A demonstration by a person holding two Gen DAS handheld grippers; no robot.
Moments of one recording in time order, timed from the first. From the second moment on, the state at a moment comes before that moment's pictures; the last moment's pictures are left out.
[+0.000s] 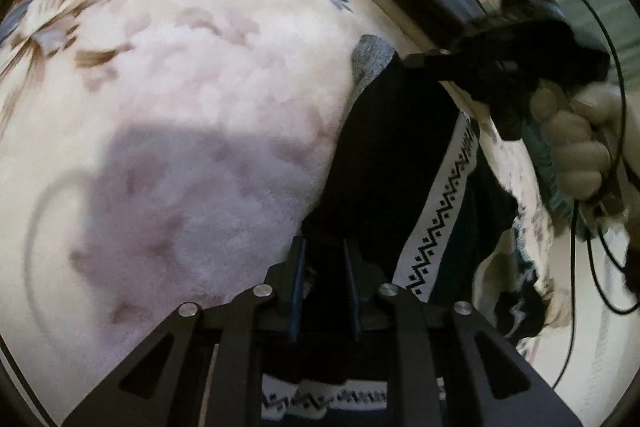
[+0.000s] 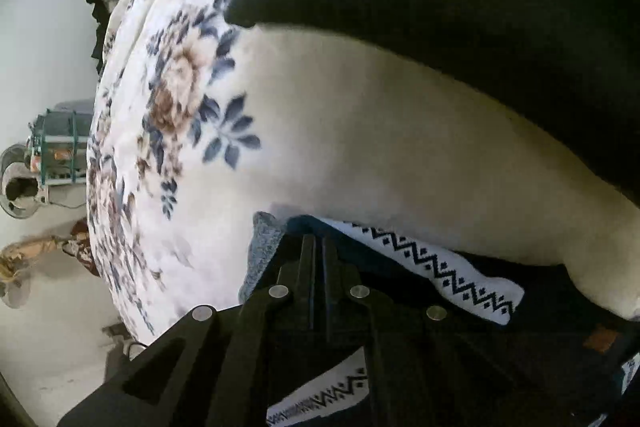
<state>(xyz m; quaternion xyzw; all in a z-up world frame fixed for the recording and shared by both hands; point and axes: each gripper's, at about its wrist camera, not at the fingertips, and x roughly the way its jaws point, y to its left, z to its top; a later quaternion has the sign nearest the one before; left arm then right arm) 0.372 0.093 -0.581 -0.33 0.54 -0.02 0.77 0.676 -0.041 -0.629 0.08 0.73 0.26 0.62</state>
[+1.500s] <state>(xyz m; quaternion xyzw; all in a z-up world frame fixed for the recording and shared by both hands) 0.296 0.024 -0.524 -0.27 0.60 -0.13 0.75 0.481 -0.387 -0.516 0.26 0.70 0.08 0.66</state>
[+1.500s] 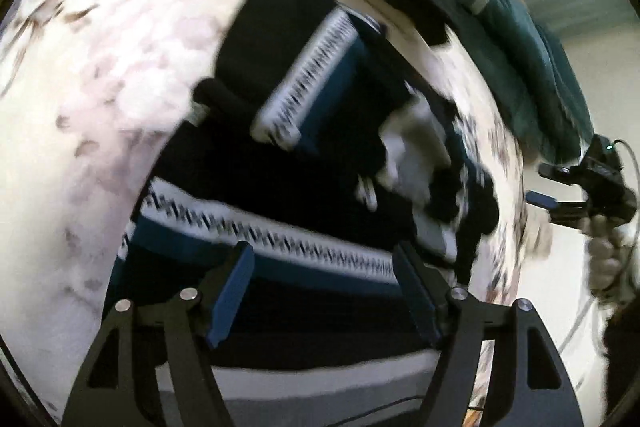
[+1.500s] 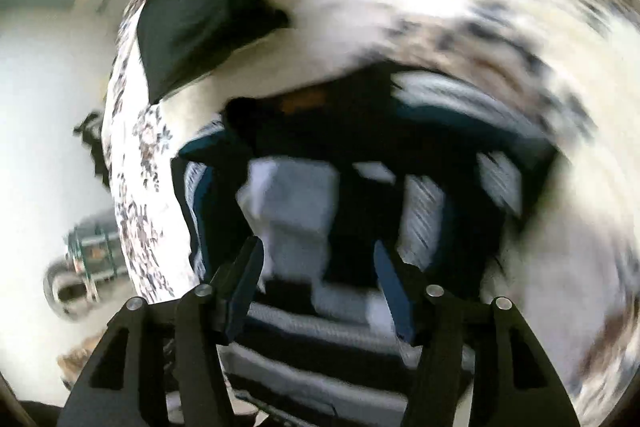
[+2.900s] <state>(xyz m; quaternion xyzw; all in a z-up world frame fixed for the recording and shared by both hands) 0.041 -0.136 -0.535 -0.31 0.63 0.19 0.69 0.411 -0.540 -0.646 0.24 0.77 0.19 0.56</state>
